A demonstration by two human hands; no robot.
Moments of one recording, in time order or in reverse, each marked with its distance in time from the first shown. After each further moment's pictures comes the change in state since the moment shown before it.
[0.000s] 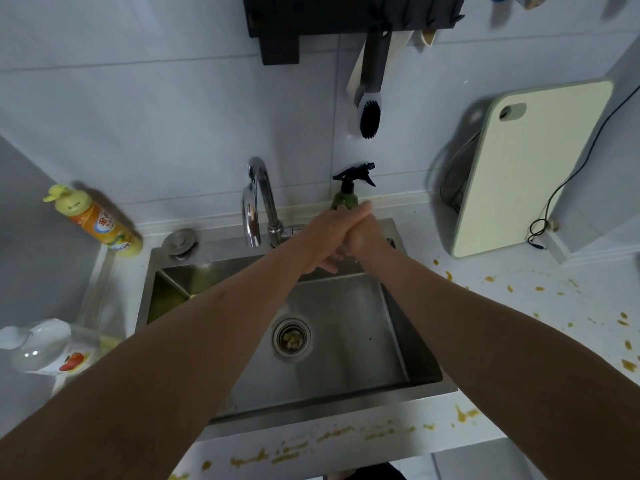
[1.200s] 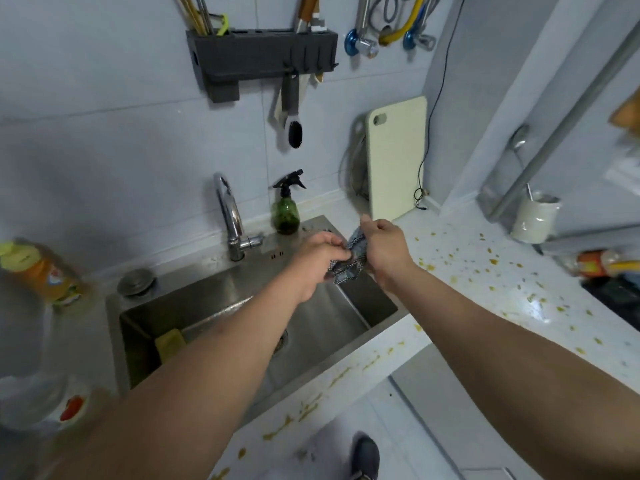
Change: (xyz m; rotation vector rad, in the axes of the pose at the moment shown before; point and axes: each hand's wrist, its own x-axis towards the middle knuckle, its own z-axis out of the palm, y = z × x) left_hand -0.109 -0.063 0.029 -0.207 -0.244 0.251; right_hand -0.186 0.027 -0.018 0.419 0.568 -0.036
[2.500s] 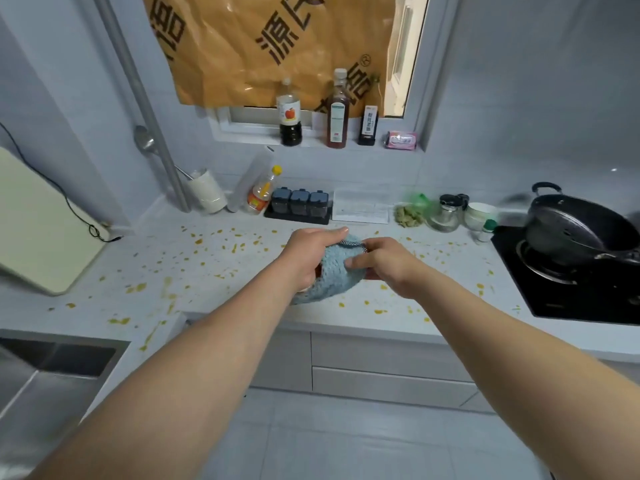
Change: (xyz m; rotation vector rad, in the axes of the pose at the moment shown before) left_hand -0.215 -0.080 0.570 0.147 -0.852 -0.186; right_hand -0.321 0.081 -0.587 0.061 0.420 0.130
